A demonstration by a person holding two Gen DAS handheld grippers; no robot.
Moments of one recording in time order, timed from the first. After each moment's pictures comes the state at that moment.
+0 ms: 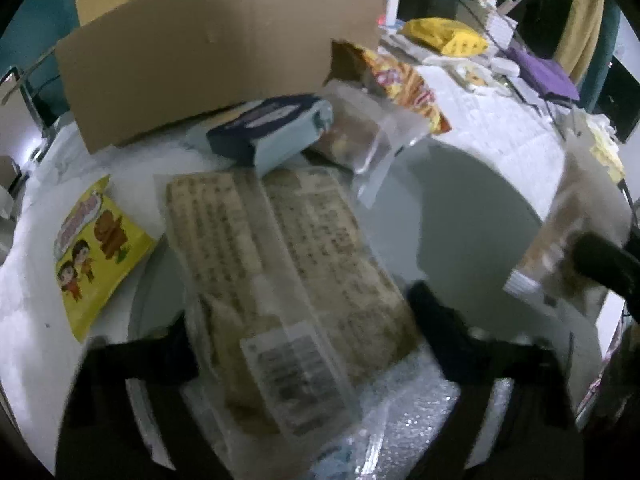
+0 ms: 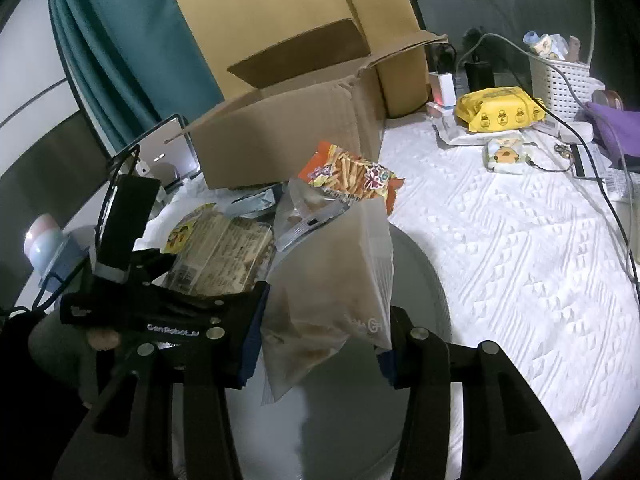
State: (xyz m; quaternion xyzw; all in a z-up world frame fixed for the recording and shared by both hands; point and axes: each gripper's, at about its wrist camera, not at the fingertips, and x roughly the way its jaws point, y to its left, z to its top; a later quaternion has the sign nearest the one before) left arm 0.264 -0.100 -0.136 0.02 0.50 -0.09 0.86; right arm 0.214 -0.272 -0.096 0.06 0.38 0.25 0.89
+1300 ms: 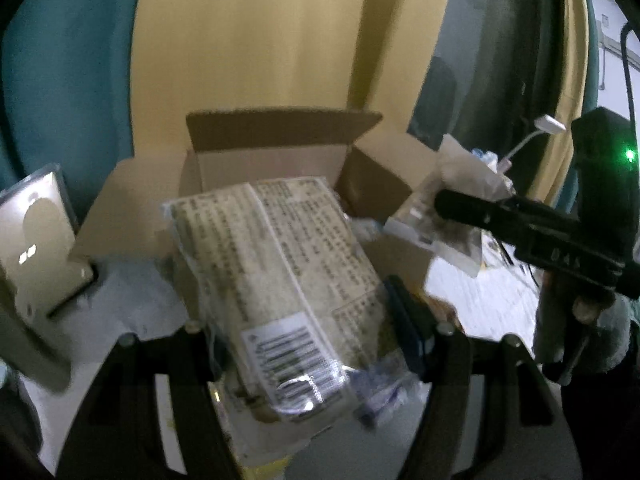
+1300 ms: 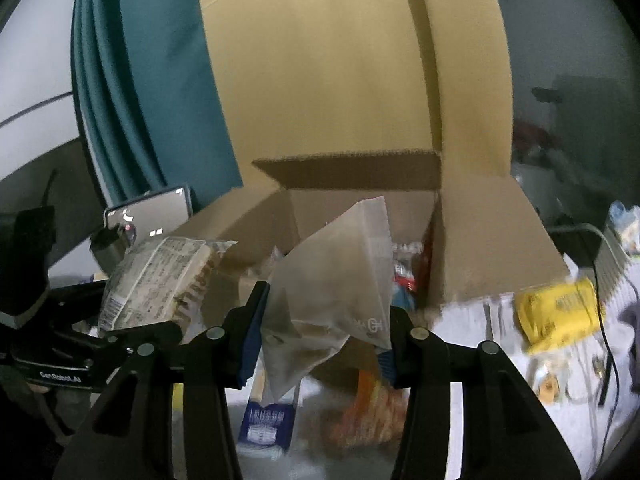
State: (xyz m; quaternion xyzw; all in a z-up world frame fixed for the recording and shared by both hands) left arm 0.332 0.009 -0.002 -0.04 0.30 -0.12 0.94; right arm 0.369 -0.172 0.002 -0.01 0.26 0.29 0.92
